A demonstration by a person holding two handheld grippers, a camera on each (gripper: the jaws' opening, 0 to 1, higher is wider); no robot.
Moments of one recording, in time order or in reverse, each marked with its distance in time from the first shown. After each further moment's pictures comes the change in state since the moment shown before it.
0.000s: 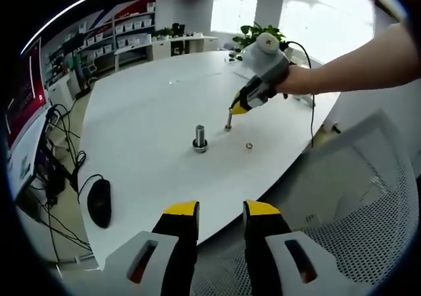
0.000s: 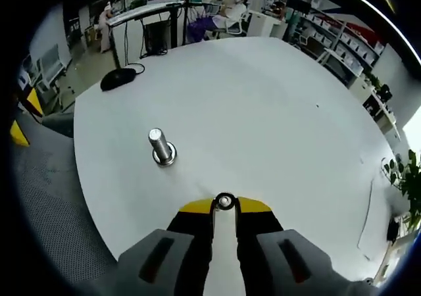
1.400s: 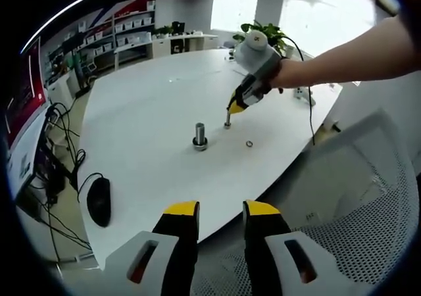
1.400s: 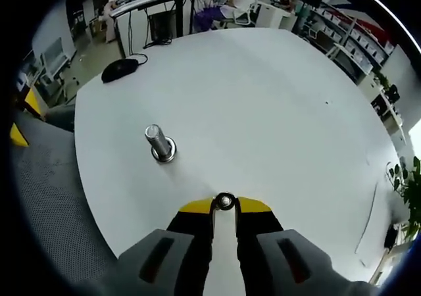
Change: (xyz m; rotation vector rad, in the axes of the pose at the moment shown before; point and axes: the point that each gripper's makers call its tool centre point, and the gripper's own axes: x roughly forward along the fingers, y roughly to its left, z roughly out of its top) left arm 0.001 0.000 -0.003 -0.002 0.014 0.000; right arm 0.008 -0.003 -0.002 -0.036 0.078 0.049
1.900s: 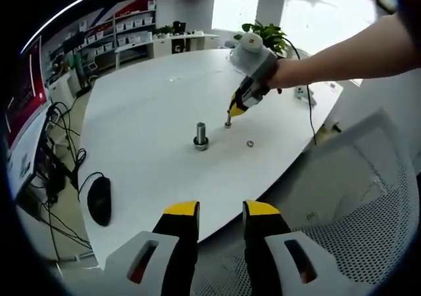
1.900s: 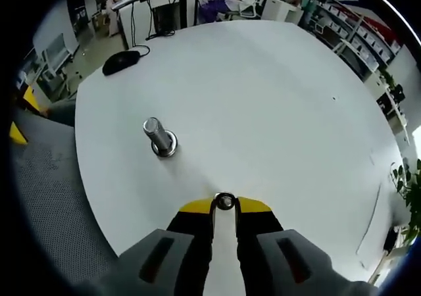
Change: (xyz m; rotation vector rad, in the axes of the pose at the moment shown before) left arm 0.000 0.001 -0.001 -0.005 0.004 0.005; right arm 0.012 0.003 -0.003 -0.009 0.046 0.029
